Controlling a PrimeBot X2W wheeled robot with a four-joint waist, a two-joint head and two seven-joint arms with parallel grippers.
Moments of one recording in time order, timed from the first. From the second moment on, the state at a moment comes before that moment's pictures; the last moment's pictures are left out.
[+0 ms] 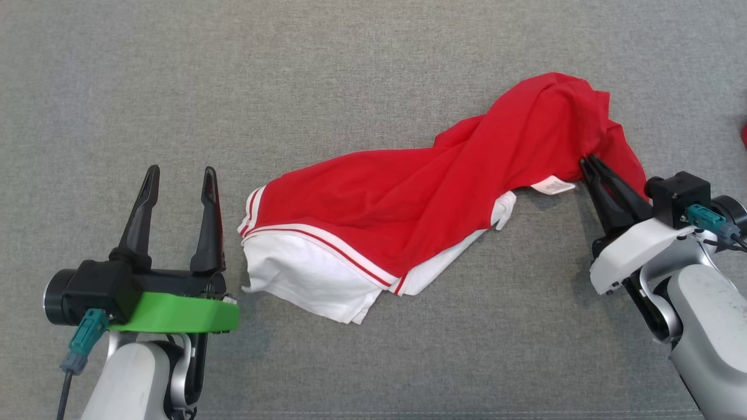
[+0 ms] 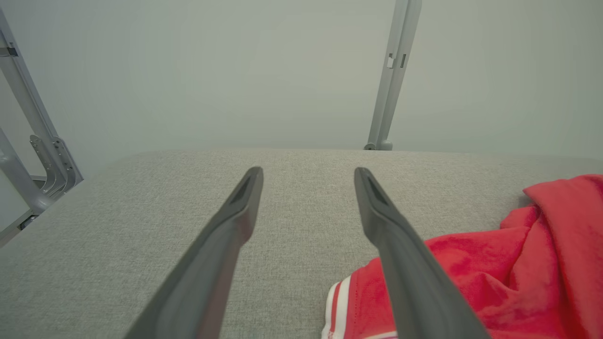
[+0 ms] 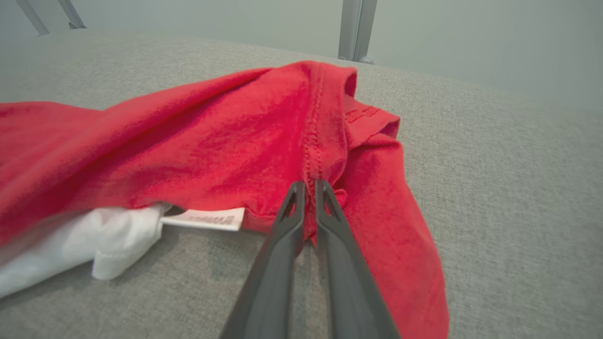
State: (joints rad) left arm -0.22 0.22 -0.23 0.01 -0.36 0.05 -0.26; right arm -0.42 -0.40 0.30 0.34 0.35 0.13 -0.14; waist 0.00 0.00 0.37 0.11
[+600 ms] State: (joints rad) left arm -0.22 0.23 -0.22 0.00 -0.36 0.06 -0.26; right arm -0.29 -0.40 0.18 -0.02 0.37 0.13 -0.07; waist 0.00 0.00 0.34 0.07
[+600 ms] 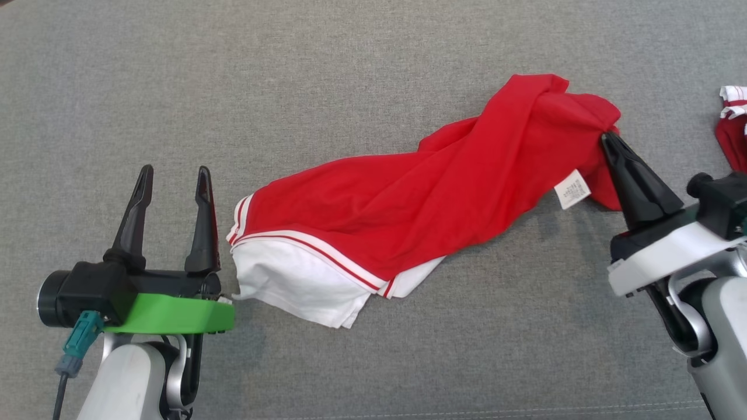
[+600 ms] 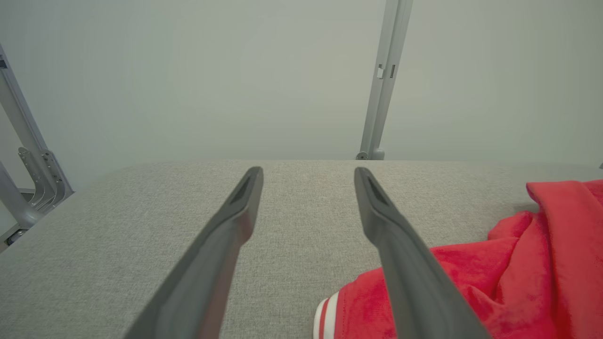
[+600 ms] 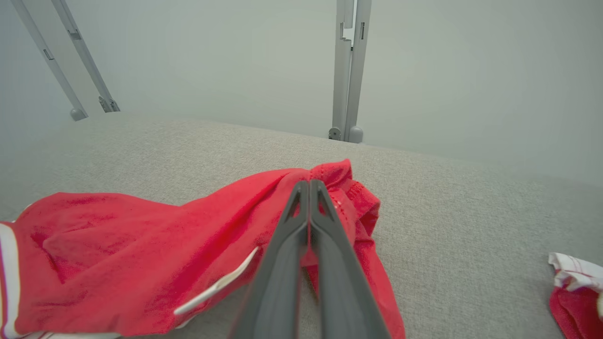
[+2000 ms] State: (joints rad) left arm -0.15 0.26 -0.24 -0.02 -0.37 0.09 -0.24; right arm -0.15 -0.20 0.01 -0.05 0.27 0.13 -0.16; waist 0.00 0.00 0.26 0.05
